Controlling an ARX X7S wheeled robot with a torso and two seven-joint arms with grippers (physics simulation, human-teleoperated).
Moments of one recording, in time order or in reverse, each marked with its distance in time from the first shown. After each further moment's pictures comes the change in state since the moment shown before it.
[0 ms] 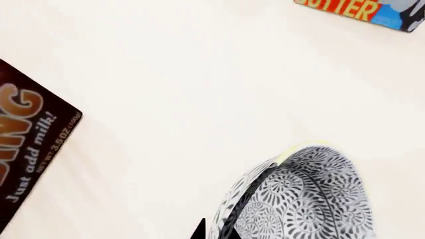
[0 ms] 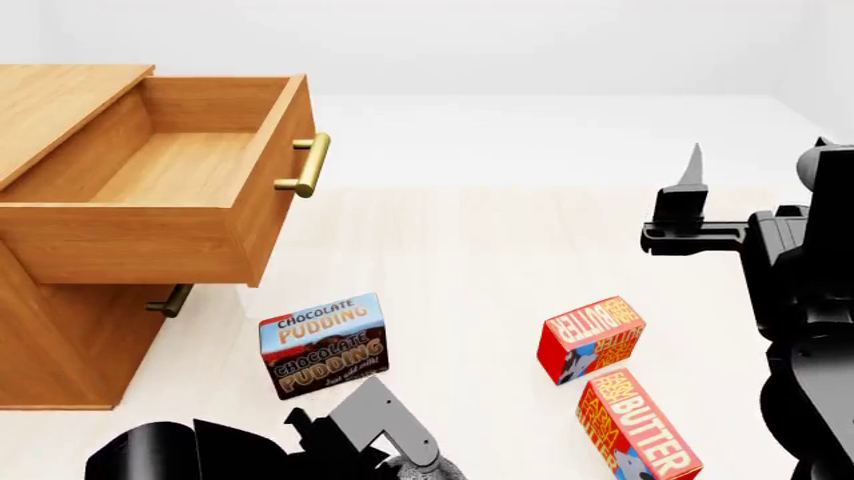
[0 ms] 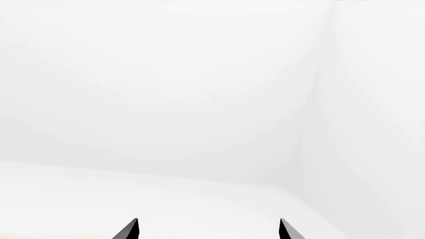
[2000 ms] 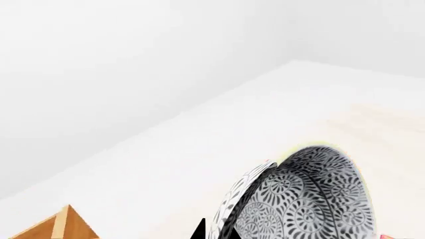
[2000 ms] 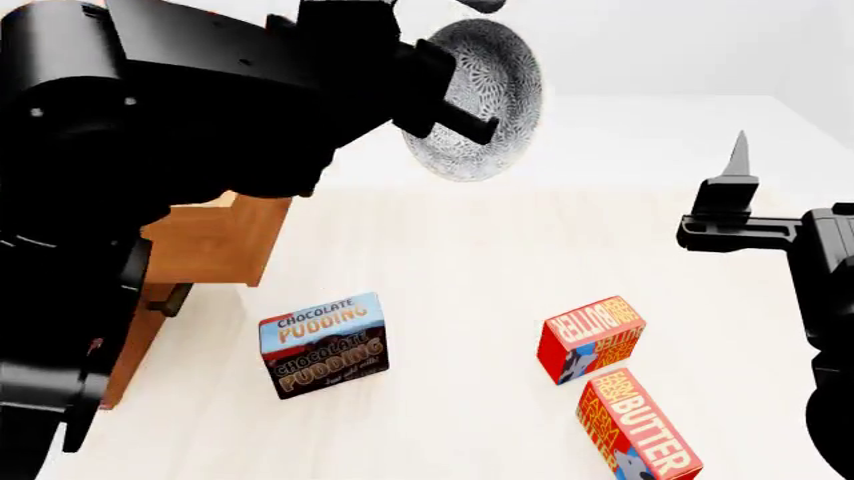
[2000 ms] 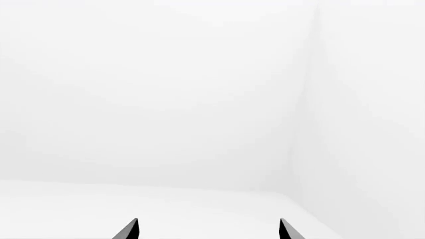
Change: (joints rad) left arm -0.874 0.333 -0.211 -0.409 -0.071 -0.068 -0.223; right arm 0.012 0.019 0.123 -0.087 0.086 0.082 0.009
